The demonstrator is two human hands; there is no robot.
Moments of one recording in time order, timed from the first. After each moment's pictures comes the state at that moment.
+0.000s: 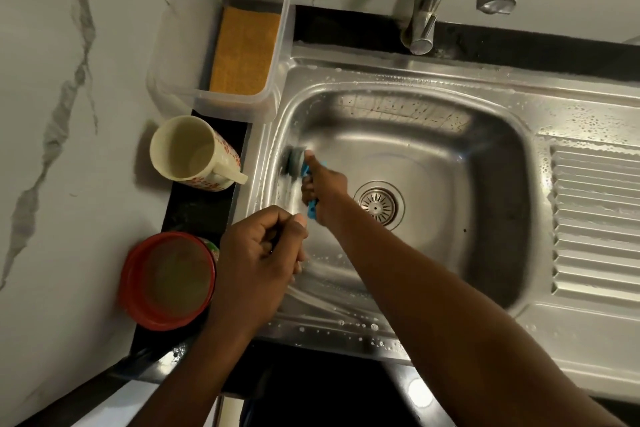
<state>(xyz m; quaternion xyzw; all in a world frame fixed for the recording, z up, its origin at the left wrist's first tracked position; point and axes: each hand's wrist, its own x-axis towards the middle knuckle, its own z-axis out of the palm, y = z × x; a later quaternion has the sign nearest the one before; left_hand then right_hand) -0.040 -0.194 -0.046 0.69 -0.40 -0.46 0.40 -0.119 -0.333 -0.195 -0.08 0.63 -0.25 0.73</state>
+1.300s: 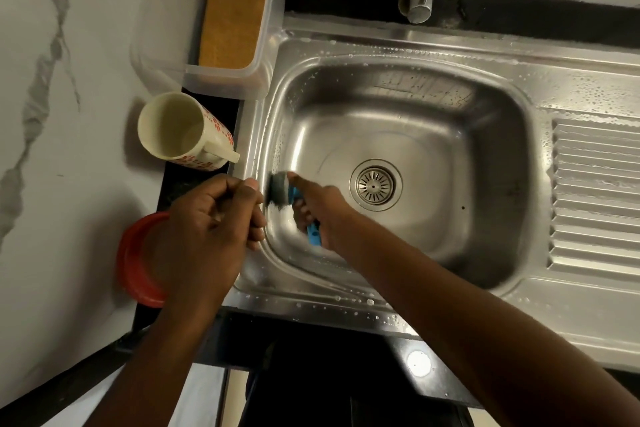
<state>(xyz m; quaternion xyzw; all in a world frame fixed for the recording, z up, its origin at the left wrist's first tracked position) -0.016 -0.194 -0.035 0.73 -0.35 -0.40 0.43 -0.136 -0.276 -0.162 -0.10 0.61 -0.12 0.78</state>
